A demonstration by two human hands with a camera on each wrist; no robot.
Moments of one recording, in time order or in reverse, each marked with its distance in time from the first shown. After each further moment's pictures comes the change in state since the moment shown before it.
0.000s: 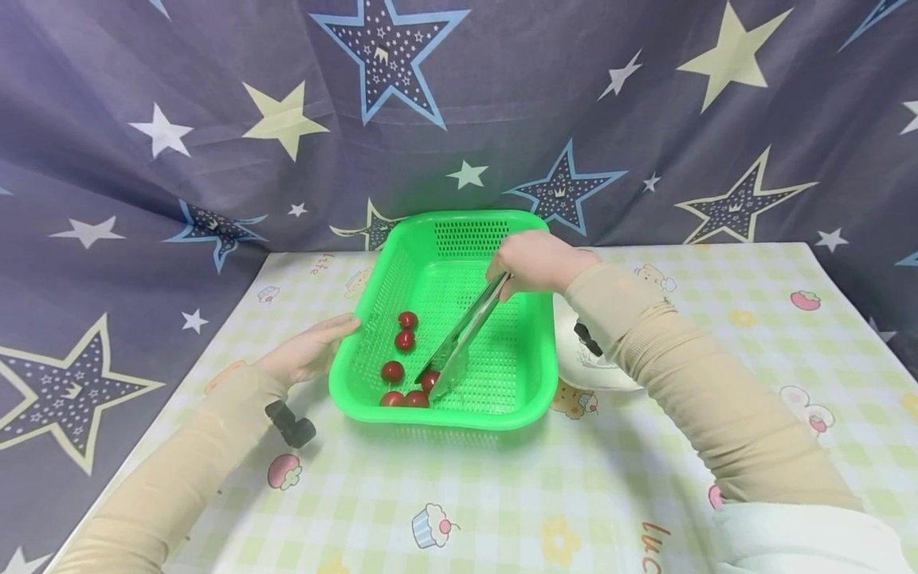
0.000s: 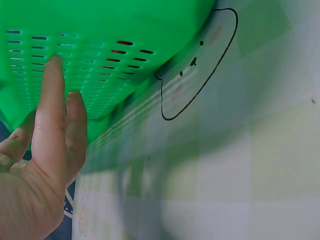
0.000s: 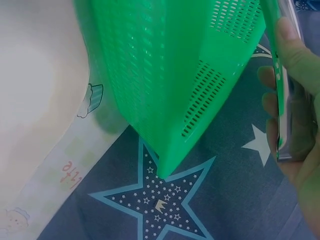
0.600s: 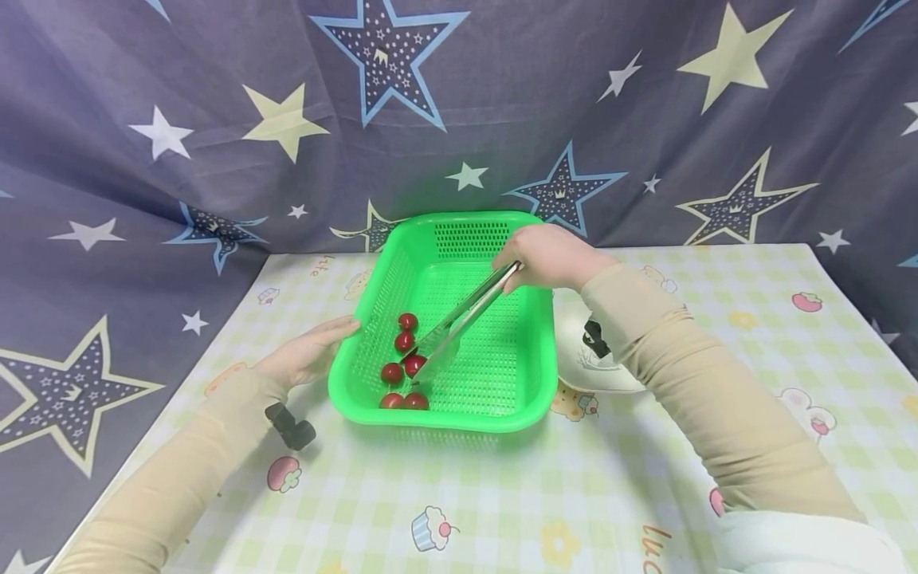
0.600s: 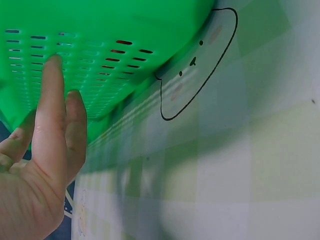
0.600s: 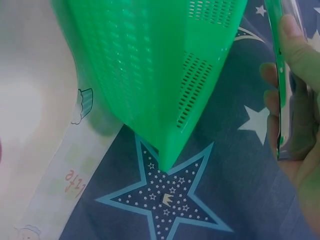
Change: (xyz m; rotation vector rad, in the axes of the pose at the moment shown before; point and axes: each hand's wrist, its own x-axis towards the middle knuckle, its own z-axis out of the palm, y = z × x) left_hand 0.002 -0.001 -0.001 -0.007 0.004 -0.010; right_hand -0.011 0.013 -0.001 0.109 0.132 0.009
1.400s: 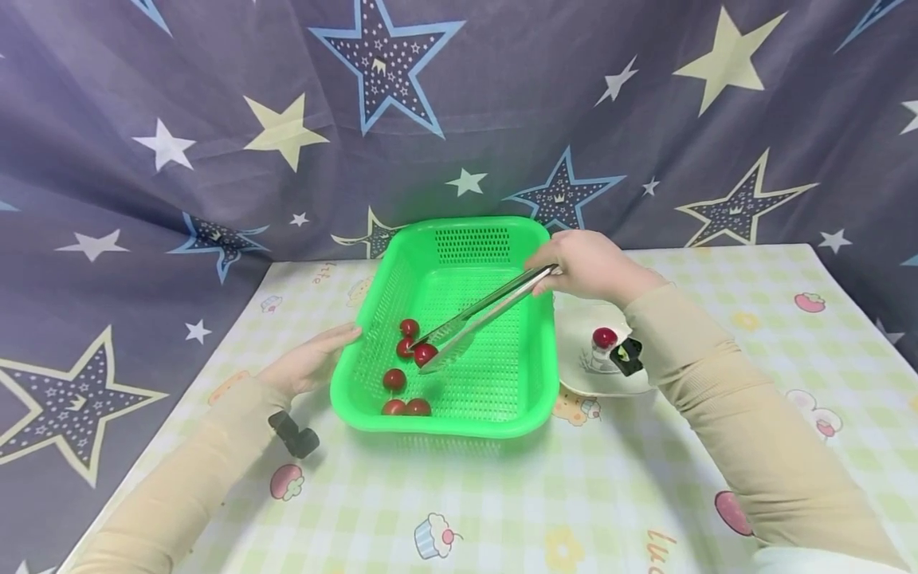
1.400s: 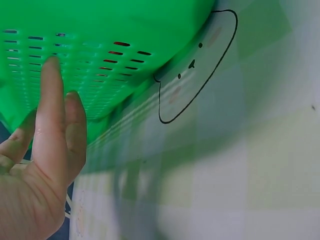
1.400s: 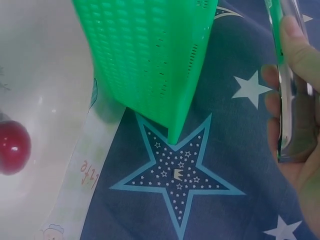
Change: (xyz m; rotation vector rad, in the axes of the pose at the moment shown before) left_hand -0.005 0.000 0.006 -0.024 0.021 -0.004; right_hand -0.044 0.005 -0.005 -0.011 0.190 0.045
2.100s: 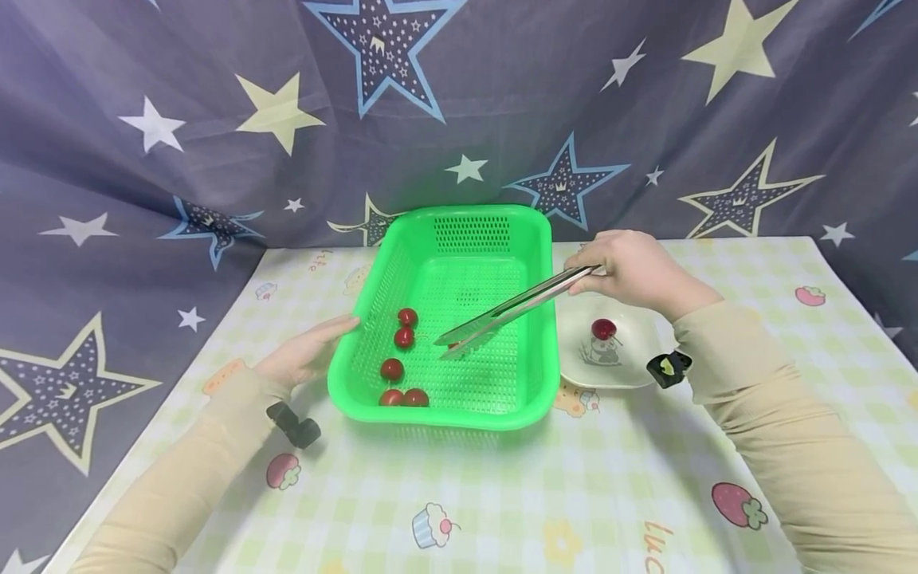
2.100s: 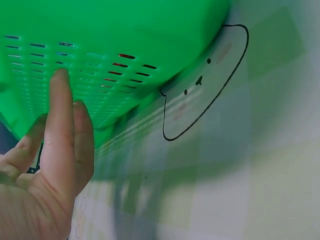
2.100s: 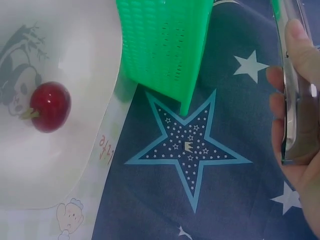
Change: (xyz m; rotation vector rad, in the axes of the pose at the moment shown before) left_hand 0.006 -0.004 -0.002 -0.040 -0.056 0.021; right_hand -0.039 0.014 -0.002 -0.023 0.191 -0.063
